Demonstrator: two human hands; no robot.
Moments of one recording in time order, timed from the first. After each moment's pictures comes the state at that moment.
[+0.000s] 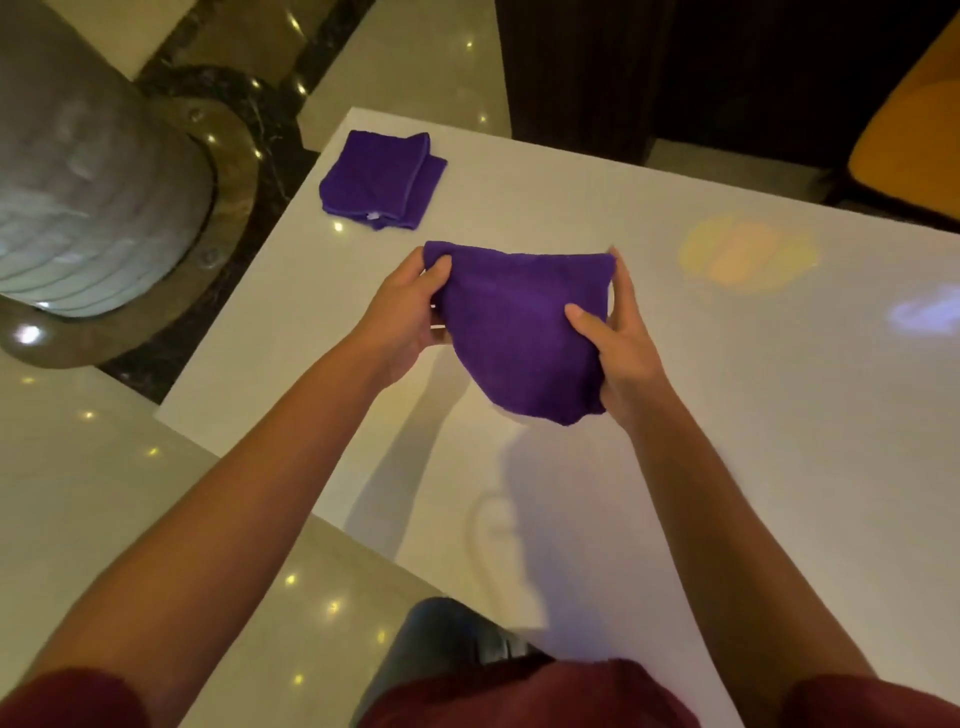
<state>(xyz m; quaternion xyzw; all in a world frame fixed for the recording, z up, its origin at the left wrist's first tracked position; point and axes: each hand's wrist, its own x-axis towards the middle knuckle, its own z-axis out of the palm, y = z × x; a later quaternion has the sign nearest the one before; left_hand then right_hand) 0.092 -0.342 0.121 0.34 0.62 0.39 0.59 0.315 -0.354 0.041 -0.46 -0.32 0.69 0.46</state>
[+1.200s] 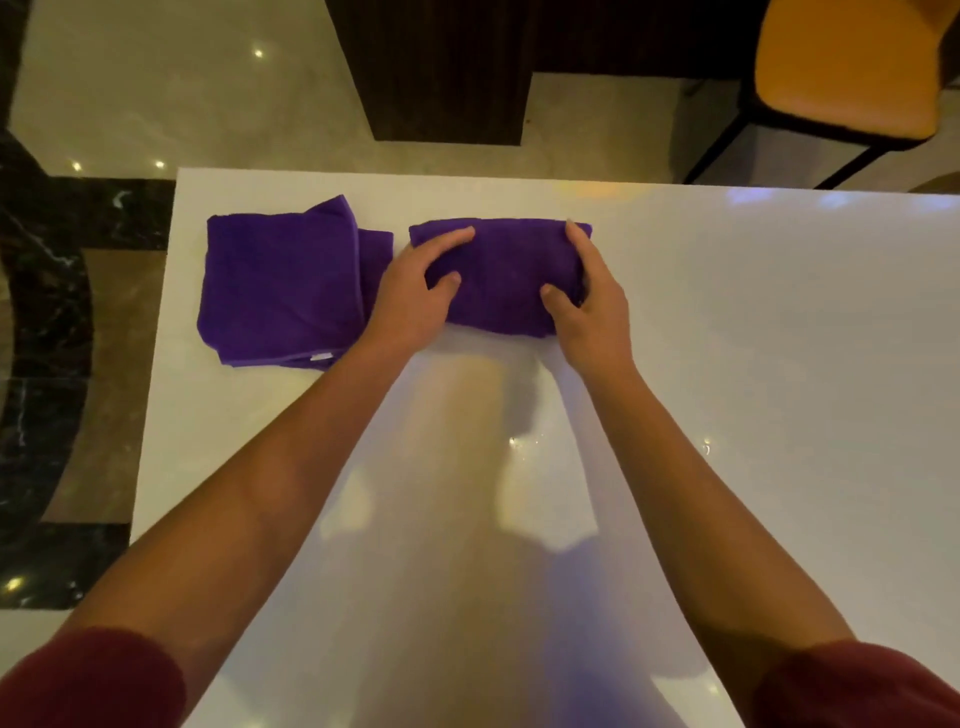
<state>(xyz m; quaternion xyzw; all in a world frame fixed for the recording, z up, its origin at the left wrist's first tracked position) -0.012 -0.028 -0.044 0.69 0.54 0.19 0.45 0.177 -0.118 -0.048 -0.75 -0.38 0.36 0.39</state>
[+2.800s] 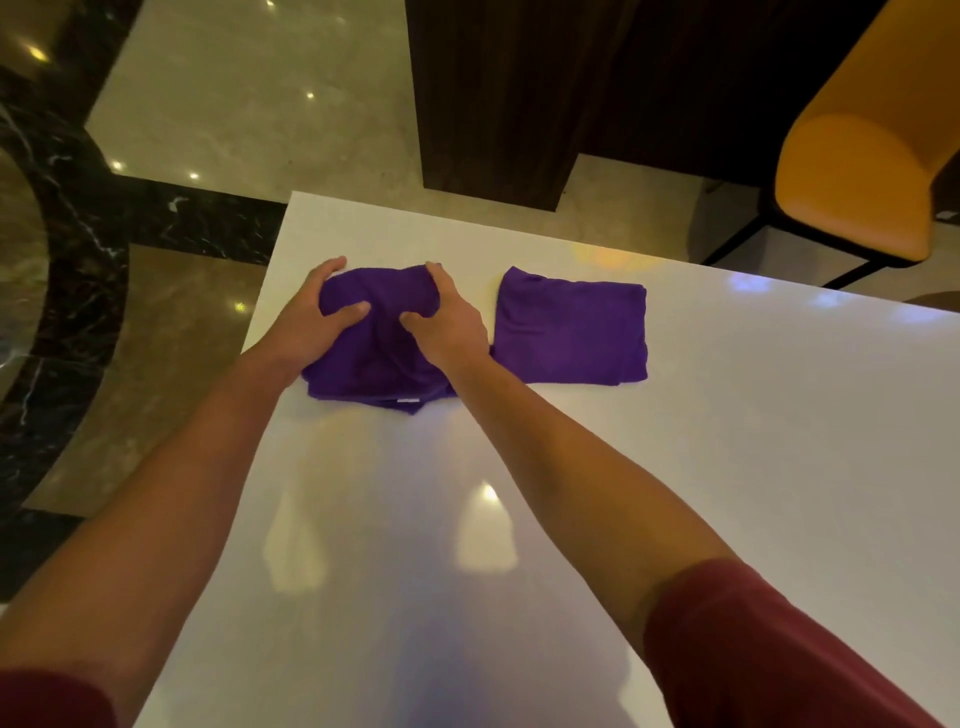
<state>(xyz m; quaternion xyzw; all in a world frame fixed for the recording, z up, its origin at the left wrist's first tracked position) -0.207 0.015 -0.042 0.55 0.64 0.18 0.51 -0.018 -0.015 -0.048 -0.72 -0.48 0.46 0.21</state>
